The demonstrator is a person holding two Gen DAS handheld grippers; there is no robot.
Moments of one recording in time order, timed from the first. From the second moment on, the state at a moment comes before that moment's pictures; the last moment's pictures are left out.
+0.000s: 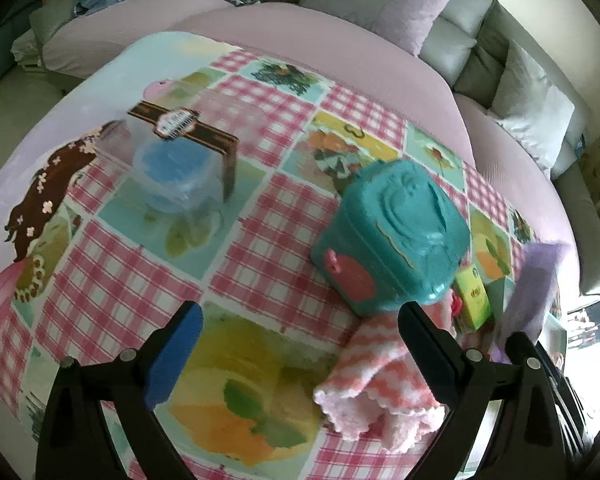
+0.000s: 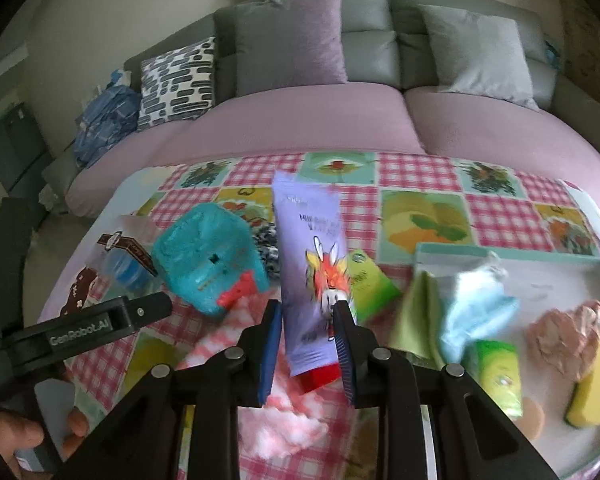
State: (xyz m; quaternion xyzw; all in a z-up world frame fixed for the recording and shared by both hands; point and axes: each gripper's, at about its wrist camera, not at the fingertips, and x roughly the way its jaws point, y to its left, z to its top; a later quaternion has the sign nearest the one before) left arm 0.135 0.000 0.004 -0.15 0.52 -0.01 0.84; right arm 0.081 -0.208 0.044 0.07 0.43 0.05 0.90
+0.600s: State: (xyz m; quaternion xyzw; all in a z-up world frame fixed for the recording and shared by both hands) left arm 0.136 -0.057 -0.027 -0.09 0.58 -0.08 0.81; right arm 0.062 -0.241 0.031 0.10 0.46 0.02 0.88
